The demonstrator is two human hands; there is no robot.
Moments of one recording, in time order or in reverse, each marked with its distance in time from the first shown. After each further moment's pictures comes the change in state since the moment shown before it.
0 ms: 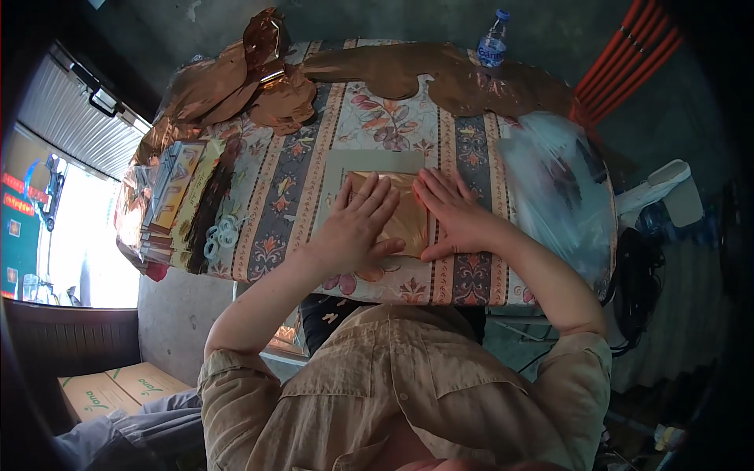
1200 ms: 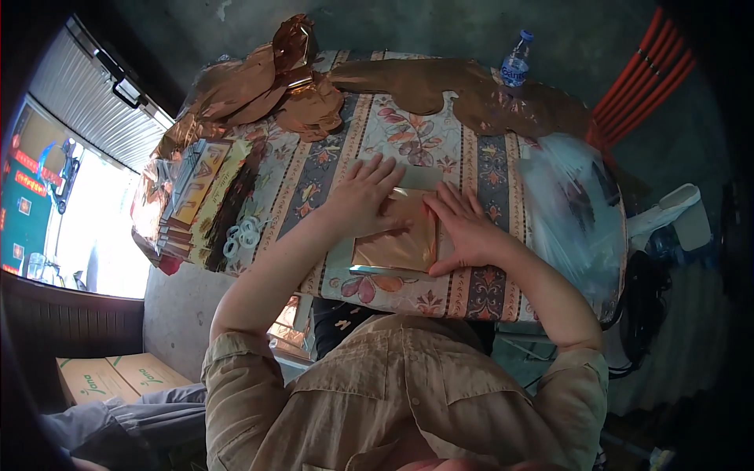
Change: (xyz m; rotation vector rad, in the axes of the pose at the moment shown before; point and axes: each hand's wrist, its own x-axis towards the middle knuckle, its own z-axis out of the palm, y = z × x) left_hand 0.029 -0.049 -0.019 -0.023 -0.014 -0.092; right_hand 0.015 -0.018 -0.011 0.082 -0.047 0.083
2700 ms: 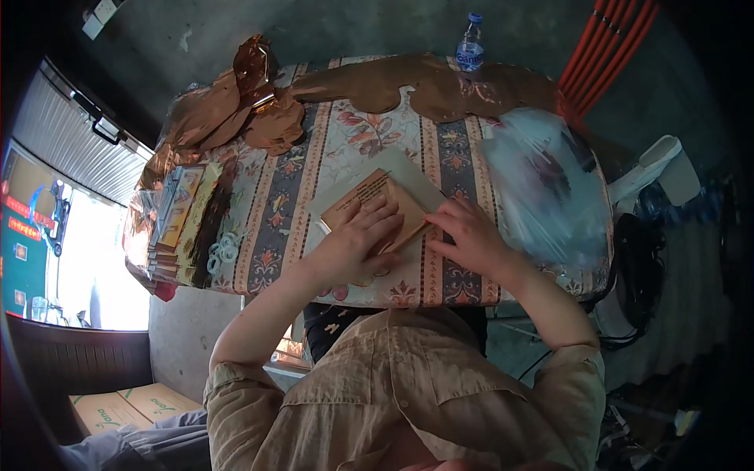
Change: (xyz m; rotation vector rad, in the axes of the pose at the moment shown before) left_hand -0.030 0.060 0.005 -0.328 -0.082 0.164; right_hand -0.060 0.006 0.017 0.039 0.485 -0.061
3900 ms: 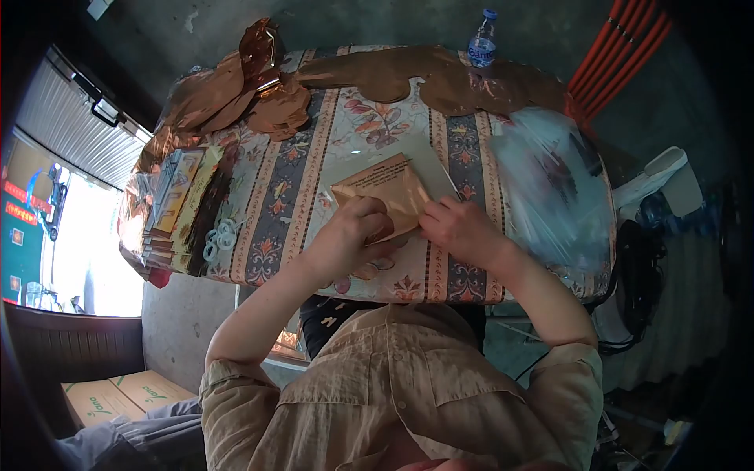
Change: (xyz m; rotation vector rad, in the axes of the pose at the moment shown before) left_hand -0.006 0.002 -0.003 -0.175 0.206 -0.021; right_hand 0.024 -0.005 0.011 -0.357 0.099 -0.398
